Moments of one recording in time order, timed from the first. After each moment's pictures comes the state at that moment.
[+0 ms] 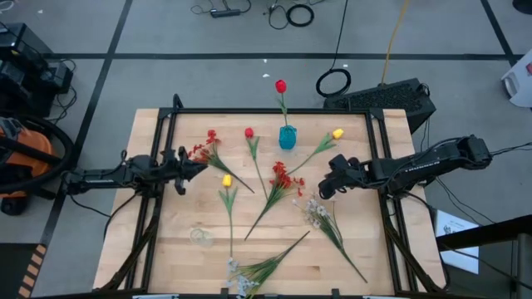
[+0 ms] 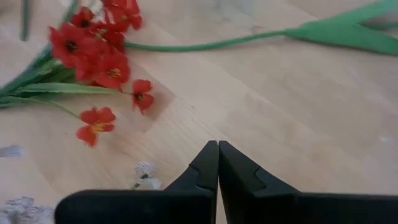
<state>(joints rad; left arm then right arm) 0.03 0.01 0.02 0.04 -0.17 -0.38 0.11 1.09 0.51 -0.46 0.39 0.94</state>
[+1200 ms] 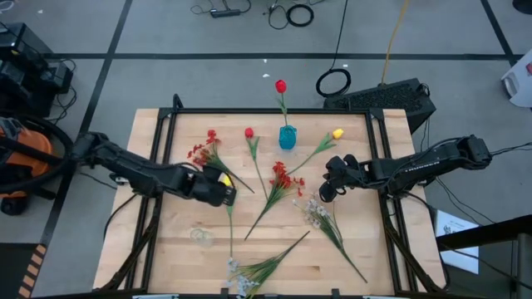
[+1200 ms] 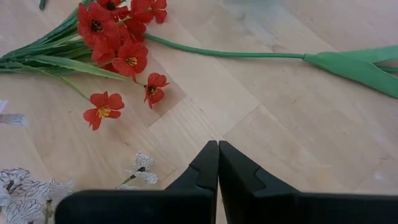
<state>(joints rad) -0.27 1.34 0.88 -0.68 -0.37 -1.39 0.11 1.09 0.51 -0.44 0.39 0.74</state>
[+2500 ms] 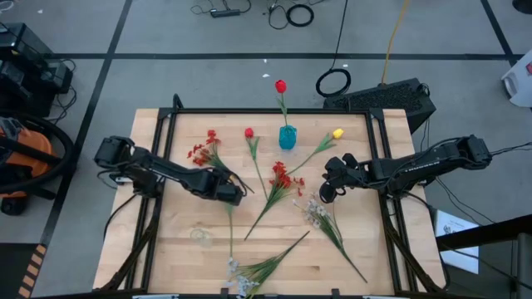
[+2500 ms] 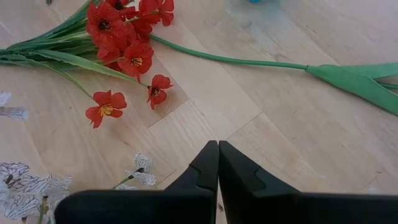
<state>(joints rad) -0.17 1.61 0.88 -0.70 -0.31 -1.30 0.11 1.09 0.51 -0.42 0.39 0.67</state>
